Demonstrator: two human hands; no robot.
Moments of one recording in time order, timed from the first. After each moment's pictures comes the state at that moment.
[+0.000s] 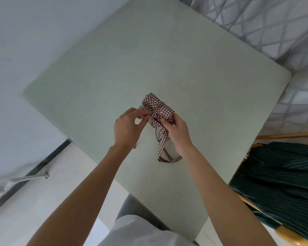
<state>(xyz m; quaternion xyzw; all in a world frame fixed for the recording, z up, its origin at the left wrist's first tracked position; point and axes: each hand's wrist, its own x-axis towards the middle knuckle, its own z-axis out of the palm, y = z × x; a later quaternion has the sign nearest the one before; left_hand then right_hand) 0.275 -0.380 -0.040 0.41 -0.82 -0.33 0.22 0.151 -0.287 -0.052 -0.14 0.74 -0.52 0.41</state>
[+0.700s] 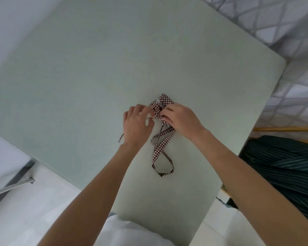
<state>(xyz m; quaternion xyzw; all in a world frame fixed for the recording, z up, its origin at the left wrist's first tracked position) 0.175 -0.387 -0.112 0.38 -0.87 -0.27 0.14 0.026 -0.302 -0.091 -0.64 0.75 -0.12 0.13</state>
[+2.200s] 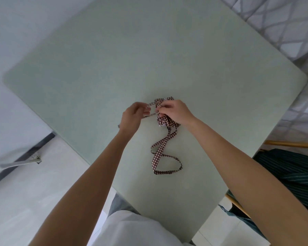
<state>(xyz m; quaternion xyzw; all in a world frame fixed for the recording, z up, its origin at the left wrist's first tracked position) 0.231 -0.414 -0.095 0.53 -0.54 -0.63 0.15 0.079 -0.353 -0.075 -0.36 0.76 -0.26 0.48</state>
